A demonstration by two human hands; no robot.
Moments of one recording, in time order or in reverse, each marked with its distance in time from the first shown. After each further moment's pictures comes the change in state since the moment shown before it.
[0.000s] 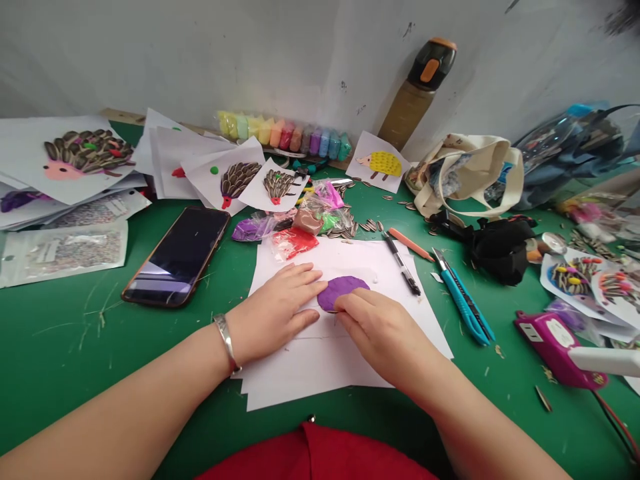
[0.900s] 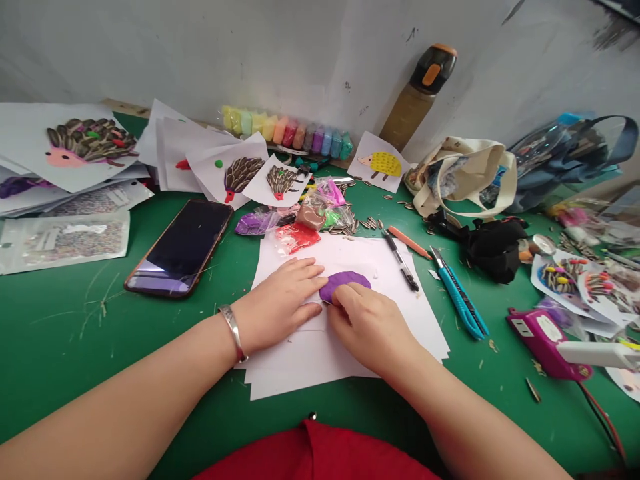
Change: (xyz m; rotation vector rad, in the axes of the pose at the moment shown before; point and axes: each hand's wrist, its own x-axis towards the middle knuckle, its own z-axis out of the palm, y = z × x) left_hand 0.002 0.000 0.002 0.062 0.037 0.029; right_hand 0.009 -0.012 0.021 -0.187 0.071 0.126
